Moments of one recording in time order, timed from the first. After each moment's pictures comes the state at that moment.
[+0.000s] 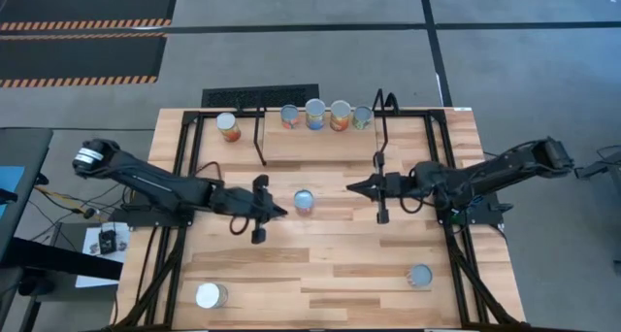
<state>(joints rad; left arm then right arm) -0.24 1.25 0.66 0.03 -0.21 -0.15 0.12 1.05 0.45 0.67 0.11 -0.19</state>
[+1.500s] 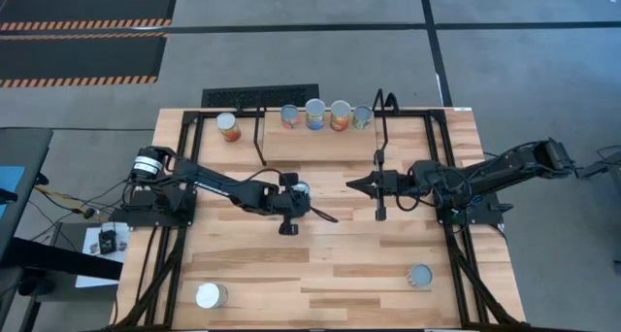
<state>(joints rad) -0.13 1.77 1.04 -0.28 -0.35 0.03 0.09 1.05 0.45 0.62 0.14 -0.16</state>
